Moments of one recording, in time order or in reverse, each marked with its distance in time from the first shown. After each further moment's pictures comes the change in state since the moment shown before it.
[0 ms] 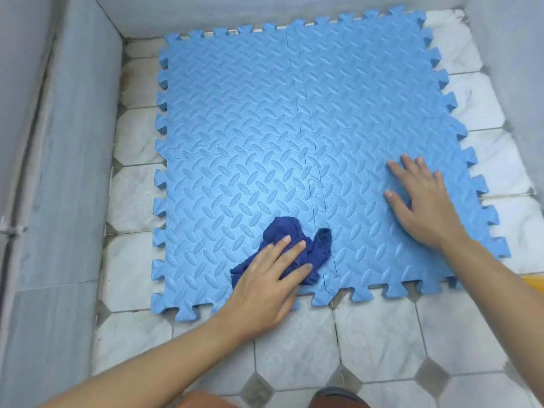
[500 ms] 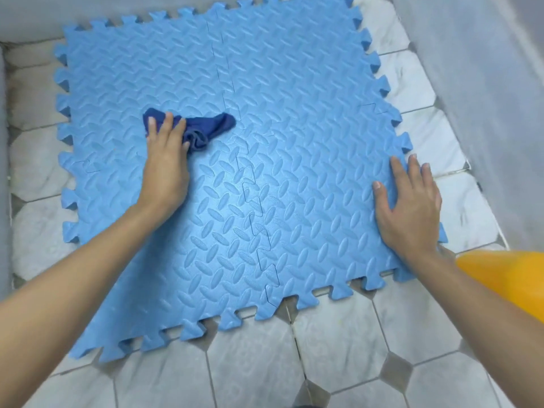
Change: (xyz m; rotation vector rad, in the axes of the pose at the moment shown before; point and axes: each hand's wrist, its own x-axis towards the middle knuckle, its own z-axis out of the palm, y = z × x) left_hand 0.168 -0.130 -0.043 -0.077 0.247 -0.484; right_hand -0.032 0.043 0.008 -0.052 0.357 0.362
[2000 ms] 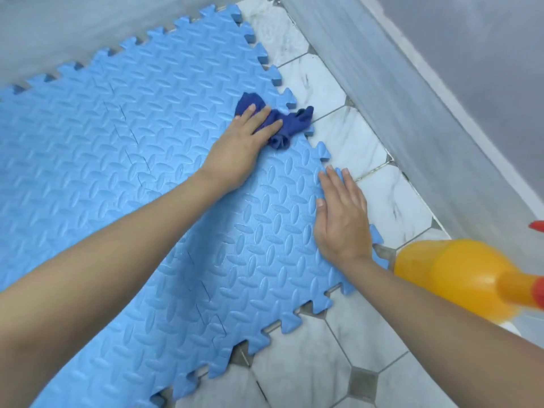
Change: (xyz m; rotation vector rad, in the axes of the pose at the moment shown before) left_hand 0.093 0.200 0.111 0.214 -0.326 0.782; right_hand 0.005 0.006 0.002 0.142 0.033 0.002
